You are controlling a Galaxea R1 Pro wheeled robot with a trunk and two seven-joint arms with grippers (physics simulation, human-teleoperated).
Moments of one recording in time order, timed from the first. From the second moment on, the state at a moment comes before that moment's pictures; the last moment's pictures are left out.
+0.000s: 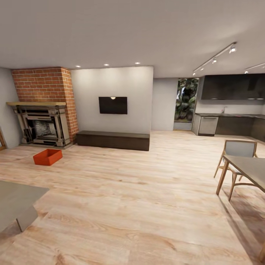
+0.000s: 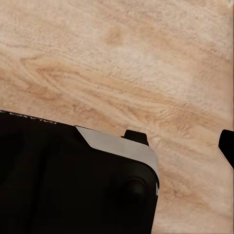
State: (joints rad) left arm -0.19 -0.04 -0.06 -0.01 0.31 -0.08 0.12; right arm -0.13 0.08 0.27 0.03 -0.04 -0.18 -0.07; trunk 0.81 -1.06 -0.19
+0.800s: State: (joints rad) left arm -0.19 -0.04 -0.06 -0.01 0.31 -0.08 0.12; right arm -0.13 0.08 0.27 0.03 -0.04 -0.18 -0.07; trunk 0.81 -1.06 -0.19
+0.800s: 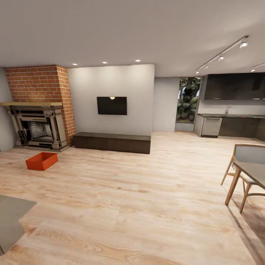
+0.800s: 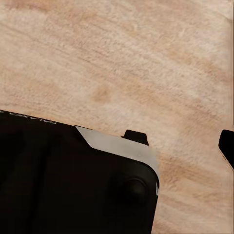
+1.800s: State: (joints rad) left arm -0.19 -0.04 -0.06 -0.01 0.31 -0.08 0.12; right arm -0.13 0.08 0.27 0.03 -0.04 -0.18 -0.07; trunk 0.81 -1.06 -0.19
